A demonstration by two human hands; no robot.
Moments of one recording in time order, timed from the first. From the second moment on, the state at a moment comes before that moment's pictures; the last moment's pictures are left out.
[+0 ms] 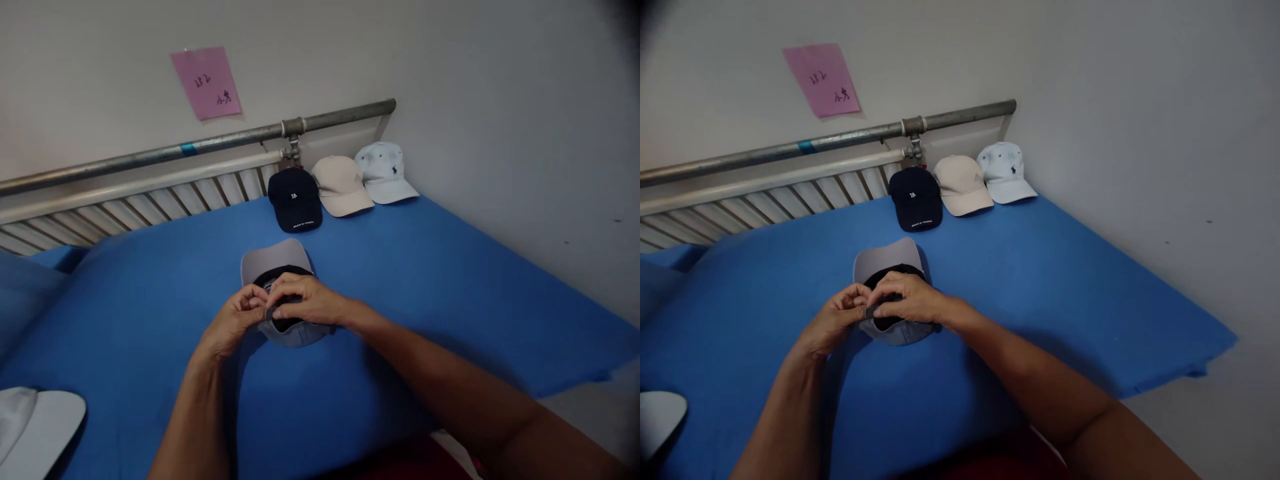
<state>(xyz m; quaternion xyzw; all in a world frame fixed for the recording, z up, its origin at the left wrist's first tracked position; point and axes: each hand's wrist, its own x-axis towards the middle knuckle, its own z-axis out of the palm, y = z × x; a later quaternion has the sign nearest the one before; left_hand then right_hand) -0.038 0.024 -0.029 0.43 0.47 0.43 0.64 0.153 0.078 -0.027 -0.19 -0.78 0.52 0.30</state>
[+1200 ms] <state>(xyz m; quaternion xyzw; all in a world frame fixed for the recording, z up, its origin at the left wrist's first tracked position) -0.039 0.022 -0.021 0.45 0.54 0.38 0.60 0.150 0.074 -0.026 -0.27 -0.67 0.61 0.32</state>
